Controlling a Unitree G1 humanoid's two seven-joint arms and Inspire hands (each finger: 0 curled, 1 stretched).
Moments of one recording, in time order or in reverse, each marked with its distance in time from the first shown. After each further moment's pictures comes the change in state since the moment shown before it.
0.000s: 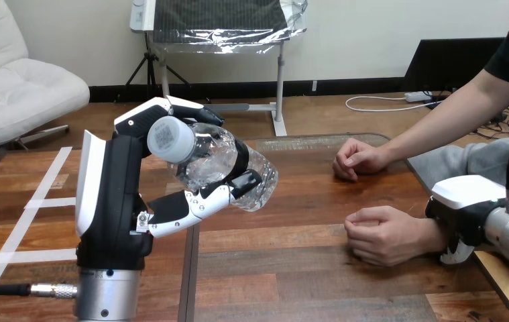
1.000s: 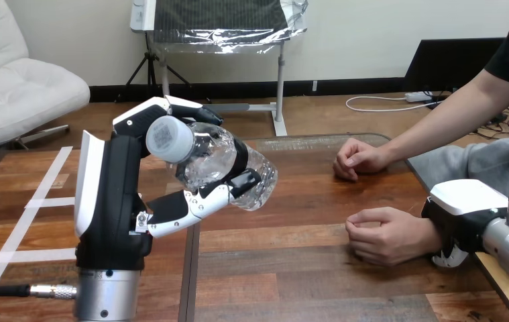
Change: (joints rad) left arm 0.003 -0.003 0.002 -0.005 0.001 0.002 0.000; right arm 0.036 0.026 -0.022 0.048 0.033 -0.032 -0.136
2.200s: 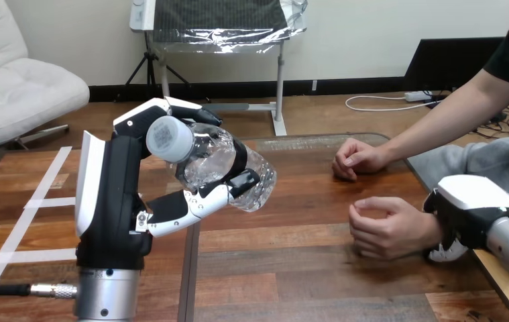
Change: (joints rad) left arm -0.002 0.002 0.000 0.000 -0.002 0.019 -0.007; right arm 0.056 0.001 -0.085 -0.073 0.086 0.024 -0.021
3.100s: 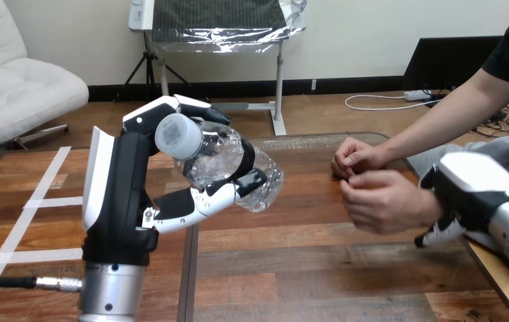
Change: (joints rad) left arm -0.022 -0.002 -0.007 0.001 -0.003 0.011 -0.026; right arm 0.032 -0.024 -0.086 -0.131 0.039 -0.025 -0.014
